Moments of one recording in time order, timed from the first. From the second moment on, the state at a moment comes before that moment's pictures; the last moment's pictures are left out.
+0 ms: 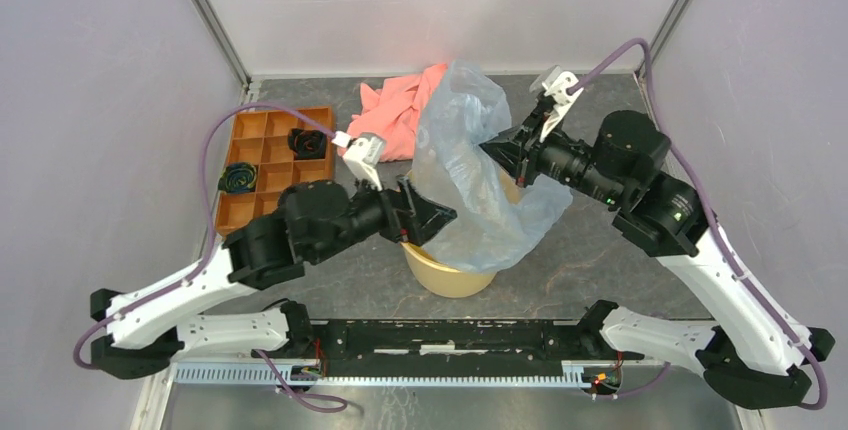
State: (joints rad) left arm -1.17 0.96 1.18 -0.48 -0.27 -0.74; right arm 0.78 1.01 1.41 -0.50 -0.14 0.08
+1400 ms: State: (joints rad) left arm -1.17 0.48 1.04 -0.81 -0.32 -0.96; right arm 1.08 1.59 1.11 -0.60 0.40 0.35
